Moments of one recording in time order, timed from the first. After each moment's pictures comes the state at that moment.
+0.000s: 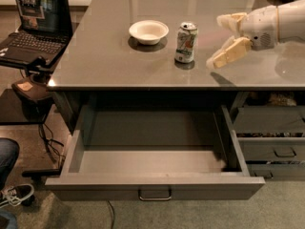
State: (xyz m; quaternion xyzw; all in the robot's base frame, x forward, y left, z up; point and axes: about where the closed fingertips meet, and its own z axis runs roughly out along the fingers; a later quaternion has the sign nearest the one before) arm 0.626 -0.177 0.957 -0.52 0.66 0.24 0.48
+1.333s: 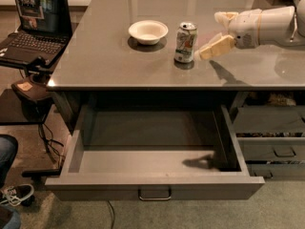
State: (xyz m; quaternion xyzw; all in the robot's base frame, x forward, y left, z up) arm 0.691 -0.168 0.941 -0.47 0.67 0.21 0.53
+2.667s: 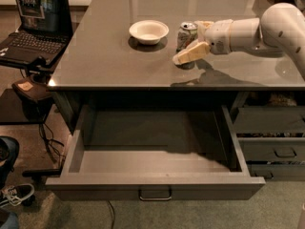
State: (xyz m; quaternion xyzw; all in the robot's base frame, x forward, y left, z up) arm 0.724 -0.118 0.905 -0.46 0.67 0.24 0.53
